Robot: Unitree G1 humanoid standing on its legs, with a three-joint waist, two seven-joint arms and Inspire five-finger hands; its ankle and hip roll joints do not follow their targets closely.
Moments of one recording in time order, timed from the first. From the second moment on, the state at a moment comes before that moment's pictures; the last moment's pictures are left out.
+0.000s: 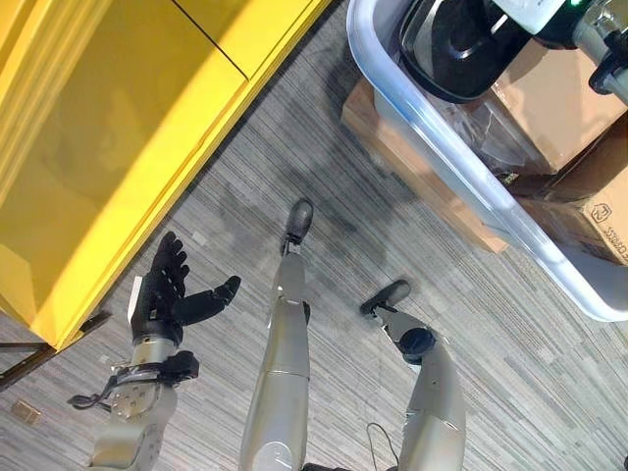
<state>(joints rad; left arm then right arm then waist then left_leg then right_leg) 0.18 0.63 -0.02 -0.01 -0.59 -0.25 0.26 -1.75 -1.09 1.35 0.73 -1.08 0.00 -0.29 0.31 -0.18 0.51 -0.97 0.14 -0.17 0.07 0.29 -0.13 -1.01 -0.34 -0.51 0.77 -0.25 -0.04</state>
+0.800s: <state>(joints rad) 0.17 0.61 -0.05 -0.02 -0.62 -0.27 0.26 -1.75 -1.07 1.28 0.79 -0.98 0.05 -0.33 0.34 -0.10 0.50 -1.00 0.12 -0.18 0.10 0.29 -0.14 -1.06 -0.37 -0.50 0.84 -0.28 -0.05</state>
